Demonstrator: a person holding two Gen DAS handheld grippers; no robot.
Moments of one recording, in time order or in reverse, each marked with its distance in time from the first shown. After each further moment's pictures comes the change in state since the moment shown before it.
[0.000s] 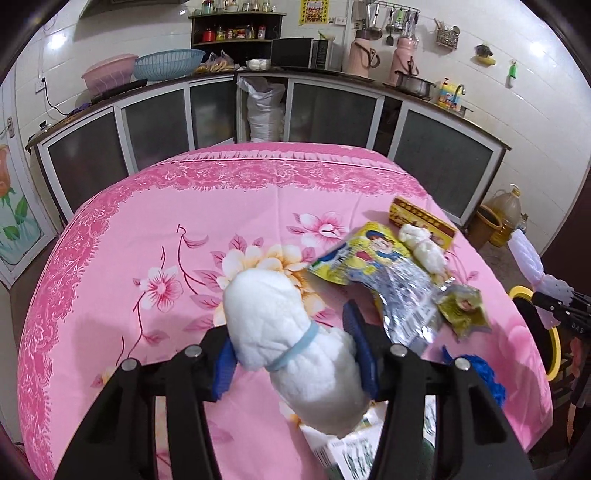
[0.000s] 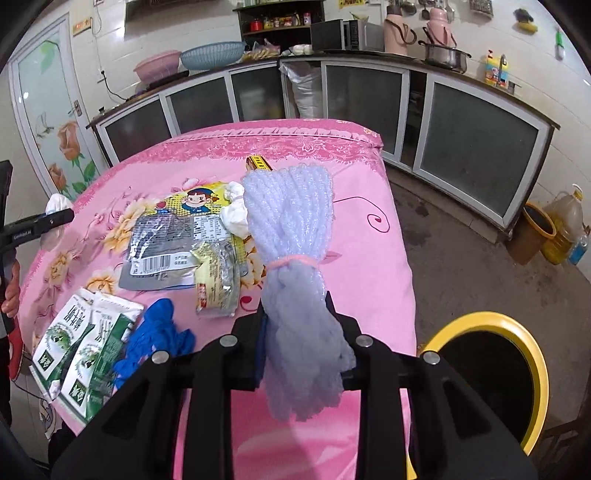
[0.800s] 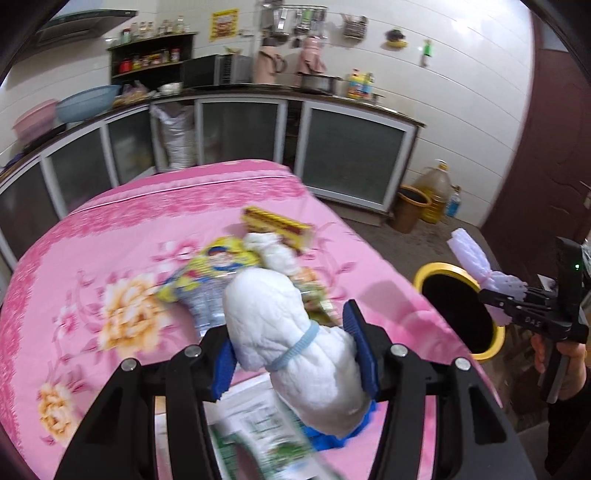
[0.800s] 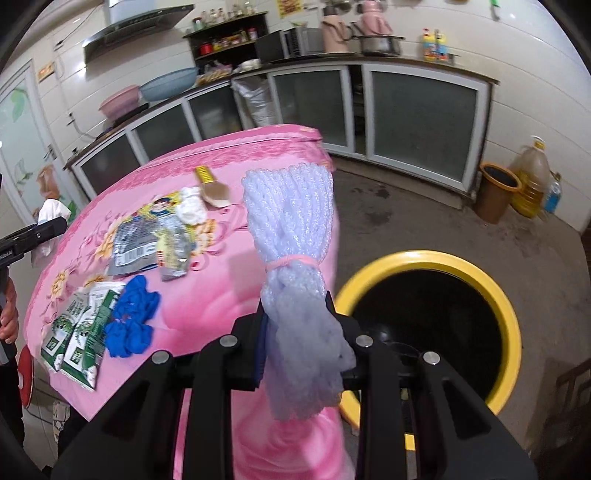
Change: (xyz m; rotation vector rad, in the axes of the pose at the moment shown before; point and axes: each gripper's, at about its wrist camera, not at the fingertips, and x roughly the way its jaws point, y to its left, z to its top) left arm -0.038 -0.160 -0.005 0.190 -0.031 -0.227; right arm -0.078 -0.078 -0.068 0.182 -0.048 -0.072
